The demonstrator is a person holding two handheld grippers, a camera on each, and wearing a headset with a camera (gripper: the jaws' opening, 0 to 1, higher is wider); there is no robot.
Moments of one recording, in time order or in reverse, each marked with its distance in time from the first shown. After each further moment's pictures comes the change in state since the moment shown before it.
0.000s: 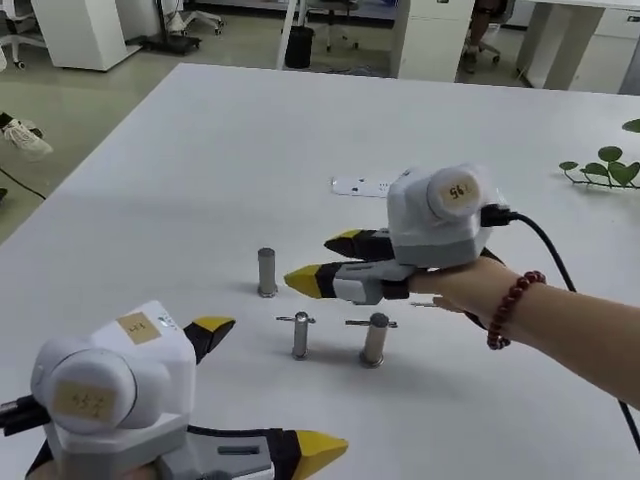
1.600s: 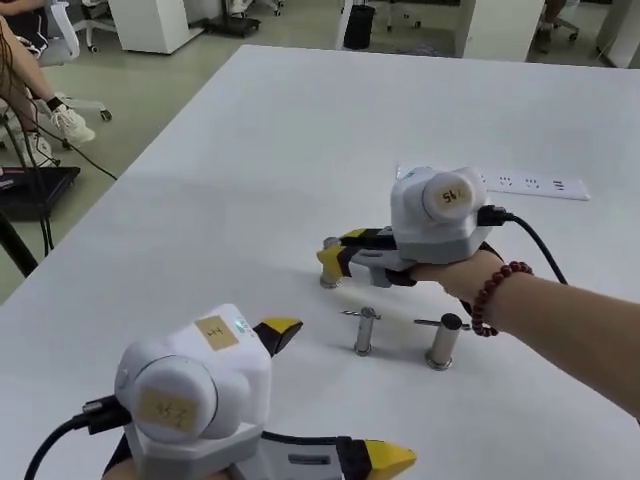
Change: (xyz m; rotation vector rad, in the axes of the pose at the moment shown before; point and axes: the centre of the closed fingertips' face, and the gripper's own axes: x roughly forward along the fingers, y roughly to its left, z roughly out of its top) left arm 0.003 -0.003 -0.007 -0.010 0.006 -0.002; right arm 0.071 -0.011 -0.007 -0.054 0.026 0.025
